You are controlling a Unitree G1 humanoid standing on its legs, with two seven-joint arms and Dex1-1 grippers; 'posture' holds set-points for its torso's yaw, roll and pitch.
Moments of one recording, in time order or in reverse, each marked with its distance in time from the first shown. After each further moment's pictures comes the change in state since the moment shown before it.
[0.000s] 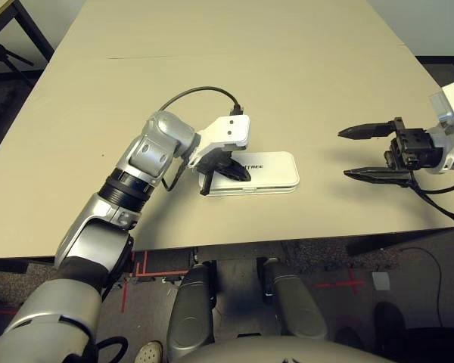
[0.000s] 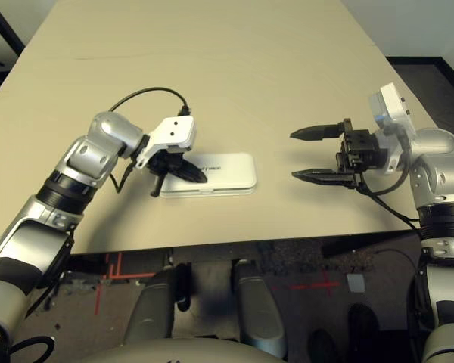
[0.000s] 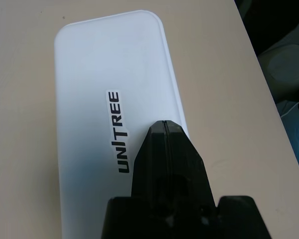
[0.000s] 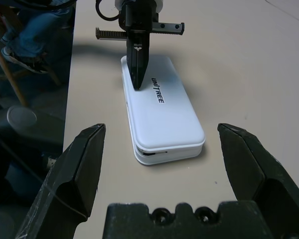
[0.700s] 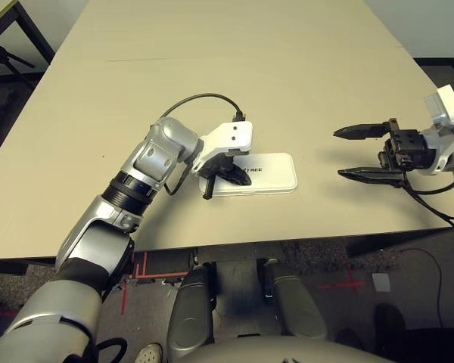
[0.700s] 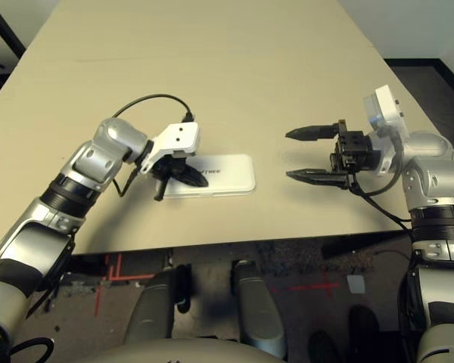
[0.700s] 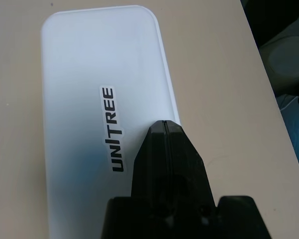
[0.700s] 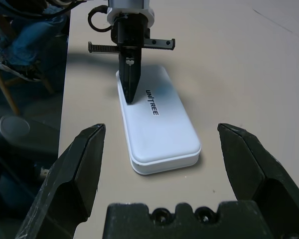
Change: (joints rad) left arm 0.012 0.012 -0.044 0.005 0.006 0.006 0.015; right arm 0.010 0.047 -0.029 -0.024 -0.018 0.015 -0.034
